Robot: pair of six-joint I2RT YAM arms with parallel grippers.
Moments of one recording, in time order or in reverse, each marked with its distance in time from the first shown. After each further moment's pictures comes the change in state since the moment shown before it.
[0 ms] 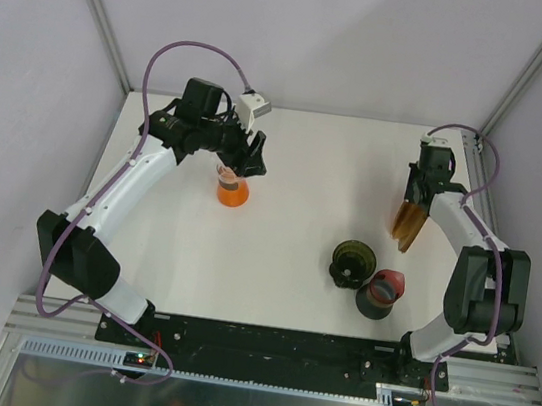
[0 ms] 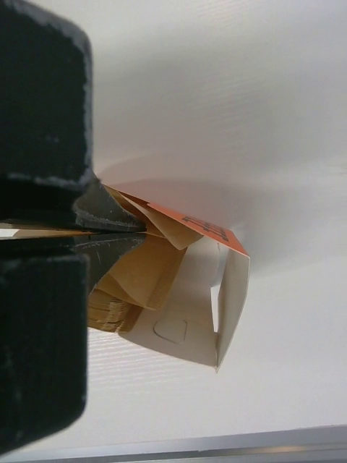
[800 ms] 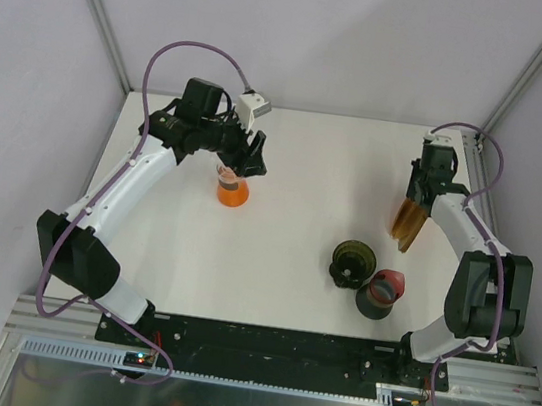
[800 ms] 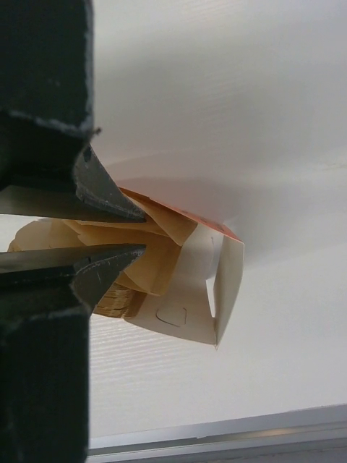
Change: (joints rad) left arm 0.000 0.000 0.000 0.000 0.004 -0.006; right arm 0.002 -0.040 -0.002 0.005 0.024 0.007
